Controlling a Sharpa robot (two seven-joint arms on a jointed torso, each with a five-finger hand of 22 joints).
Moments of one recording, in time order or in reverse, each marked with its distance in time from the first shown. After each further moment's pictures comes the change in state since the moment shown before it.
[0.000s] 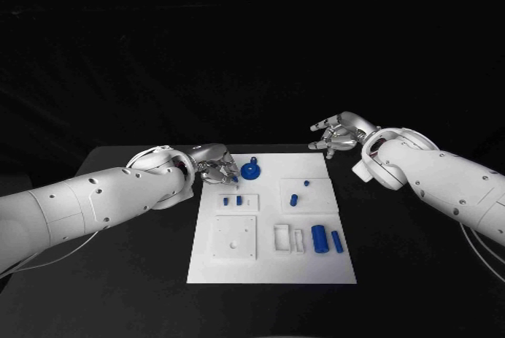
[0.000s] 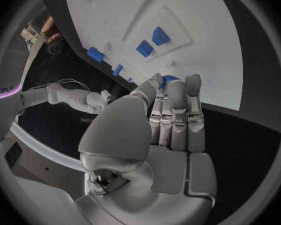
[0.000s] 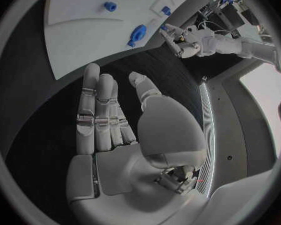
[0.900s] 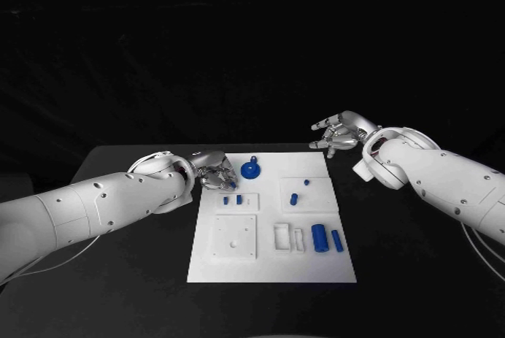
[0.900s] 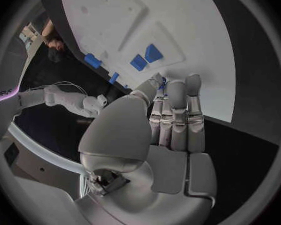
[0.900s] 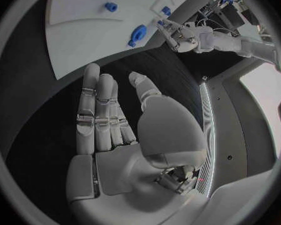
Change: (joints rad) left arm -0.031 0.013 -0.004 -0.040 0.000 0.017 -0.007; left_hand 0.000 0.000 0.000 0.000 0.000 0.000 0.000 0.000 -0.001 0.000 0.000 0.000 0.000 0.000 0.000 0.000 0.000 0.000 0.000 0.000 0.000 0.000; right arm 0.000 -0.001 0.000 0.001 0.000 0.000 0.000; right_hand 0.000 0.000 0.000 0.000 0.000 0.000 0.000 0.000 0.001 0.000 0.000 0.000 0.000 0.000 0.000 0.000 0.000 0.000 0.000 0.000 0.000 0.000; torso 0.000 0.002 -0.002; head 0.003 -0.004
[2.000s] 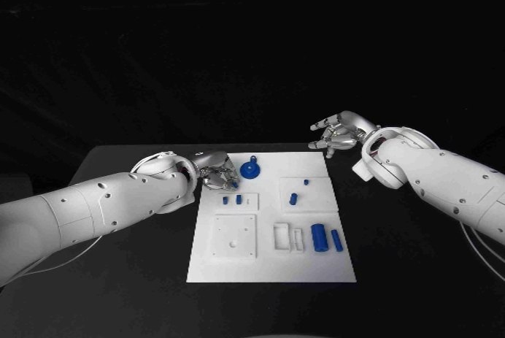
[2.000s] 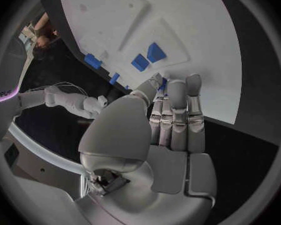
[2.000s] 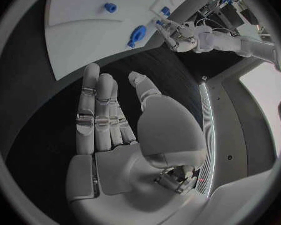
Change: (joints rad) left arm -0.002 0.018 0.000 -0.008 -0.006 0.000 0.000; left_hand 0.000 0.000 0.000 0.000 -0.001 -0.004 0.003 0.000 -0.001 0.000 0.000 0.000 0.000 0.000 0.000 0.000 0.000 -0.005 0.000 0.000 0.000 0.000; right arm 0.000 0.002 0.000 -0.002 0.000 0.006 -0.001; right_hand 0.000 0.000 0.000 0.000 0.000 0.000 0.000 0.000 0.000 0.000 0.000 0.000 -0.002 0.000 0.000 0.000 0.000 0.000 0.000 0.000 0.000 -0.004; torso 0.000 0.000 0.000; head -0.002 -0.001
